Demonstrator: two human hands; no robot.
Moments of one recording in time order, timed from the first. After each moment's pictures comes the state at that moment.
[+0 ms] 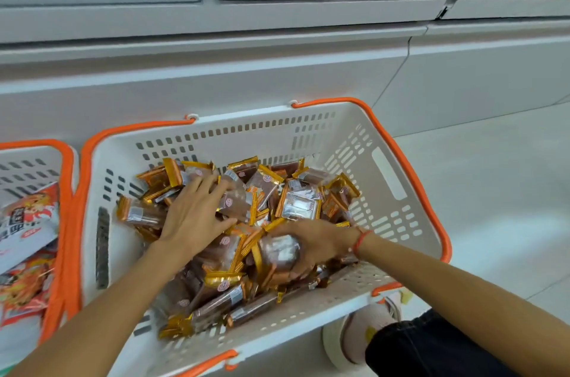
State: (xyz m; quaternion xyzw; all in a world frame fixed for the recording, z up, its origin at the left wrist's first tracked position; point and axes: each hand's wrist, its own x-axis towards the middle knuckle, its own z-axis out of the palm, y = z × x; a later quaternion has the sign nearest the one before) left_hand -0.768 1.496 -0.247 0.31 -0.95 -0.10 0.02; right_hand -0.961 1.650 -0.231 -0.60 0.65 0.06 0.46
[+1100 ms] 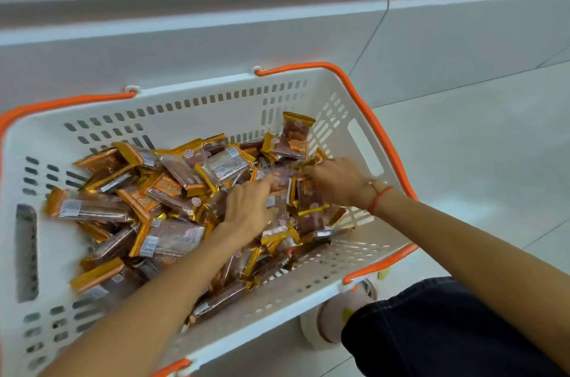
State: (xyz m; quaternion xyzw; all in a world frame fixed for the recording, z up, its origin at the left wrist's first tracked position) left_hand -0.886 1.577 -0.284 0.30 -0.92 -0.24 -0.04; right_hand -1.055 1.667 -0.239 -0.64 0.74 0.18 0.12
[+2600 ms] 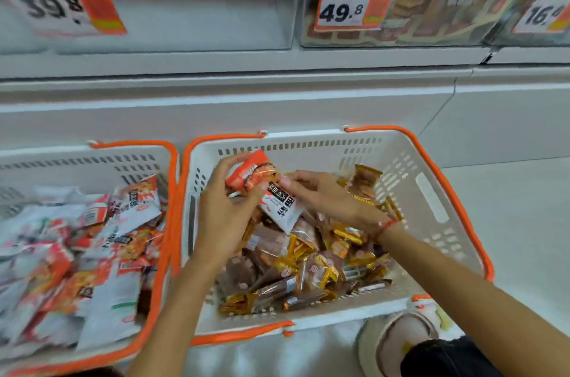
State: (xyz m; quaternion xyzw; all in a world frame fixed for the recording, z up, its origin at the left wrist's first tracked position) left_hand -0.717 1.538 -0.134 0.41 -0.63 -0.53 0.40; right_hand -0.901 1.584 -0.148 -0.50 0.63 -0.37 0.47
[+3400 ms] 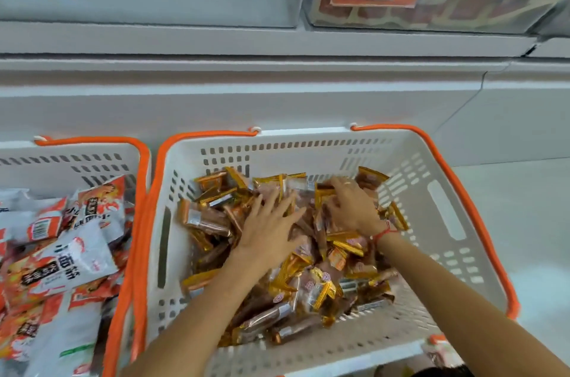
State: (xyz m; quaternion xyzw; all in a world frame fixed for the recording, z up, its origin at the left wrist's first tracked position) left_hand -0.793 1.517 -0.237 0.29 -0.93 -0.17 -0.11; right_hand -0.998 1.574 -0.274 -0.54 0.83 -0.05 0.14
